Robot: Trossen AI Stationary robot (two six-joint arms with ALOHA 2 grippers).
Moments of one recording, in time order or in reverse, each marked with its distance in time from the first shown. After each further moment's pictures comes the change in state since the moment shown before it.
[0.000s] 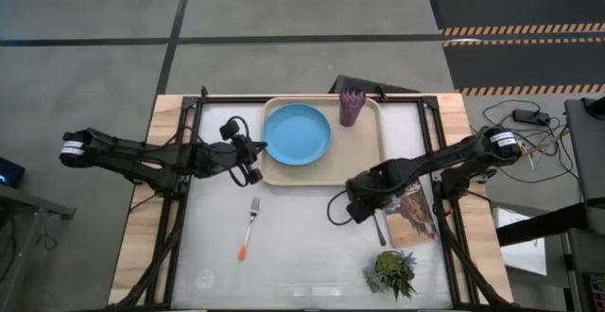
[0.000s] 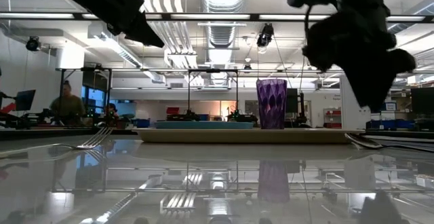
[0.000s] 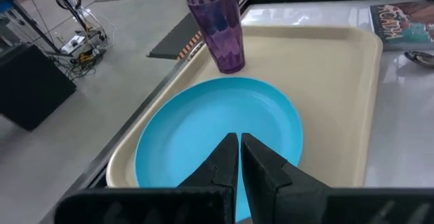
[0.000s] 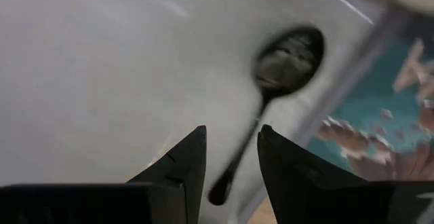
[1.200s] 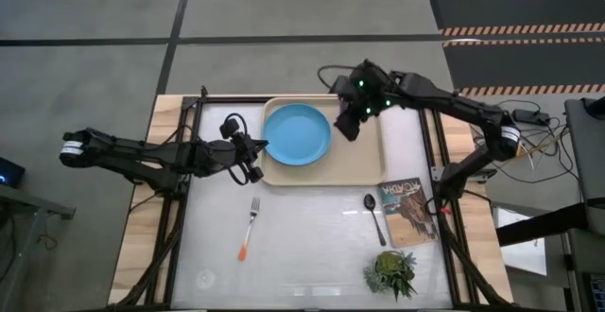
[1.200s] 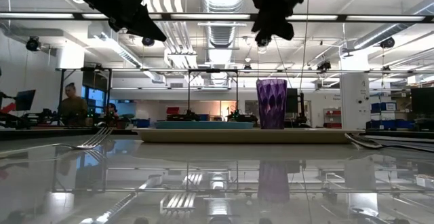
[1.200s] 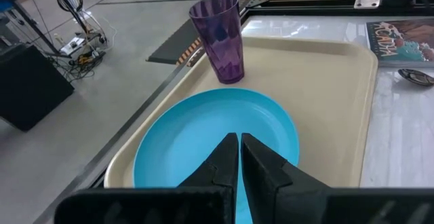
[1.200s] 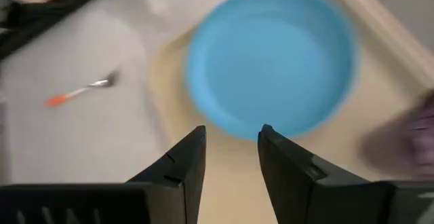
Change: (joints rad) left arm 0.000 0.000 0.032 -0.004 0.000 -0.019; right arm -0.622 -0.024 0.512 0.024 -0.108 -1.003
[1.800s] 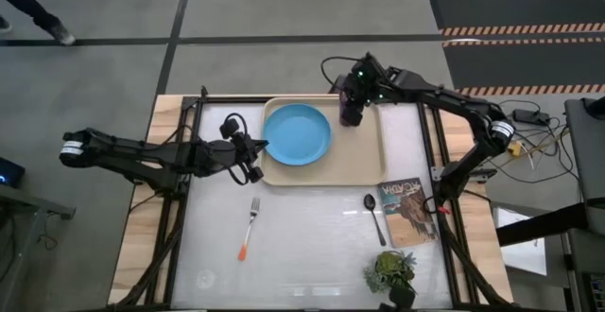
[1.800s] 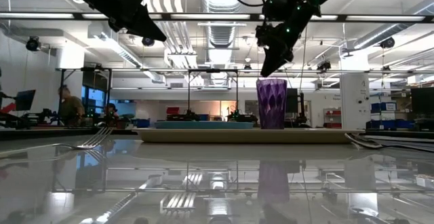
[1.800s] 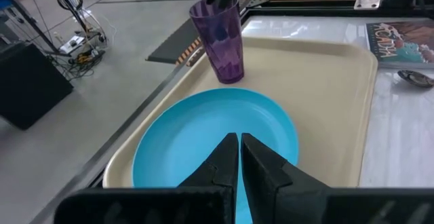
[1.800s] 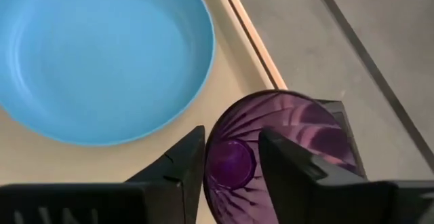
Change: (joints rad) left arm 0.000 0.000 0.000 -0.001 0.000 -0.005; right arm -0.197 0.063 -0.169 0.217 0.242 -0.425
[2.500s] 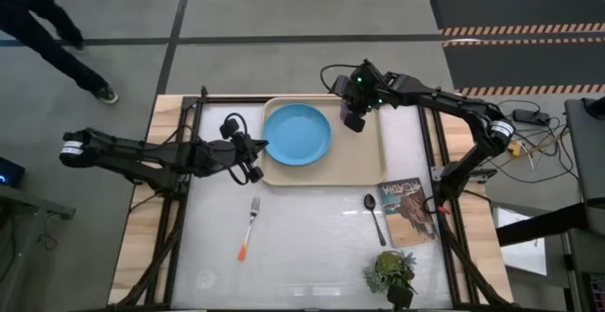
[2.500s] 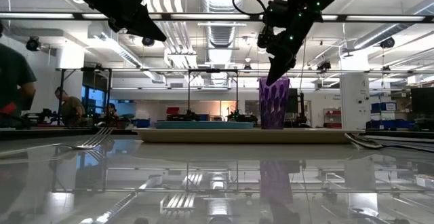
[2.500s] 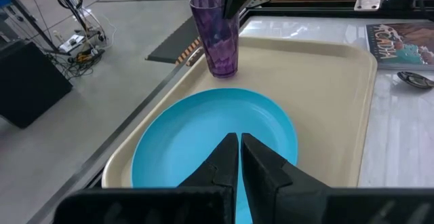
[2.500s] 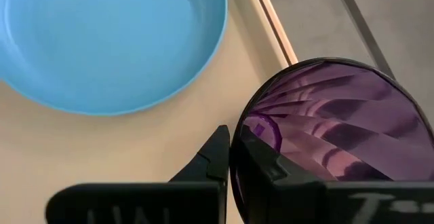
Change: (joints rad) left arm 0.000 0.000 0.000 0.000 0.000 -0.012; right arm 0.000 0.003 -0.064 0.002 0.000 -0.054
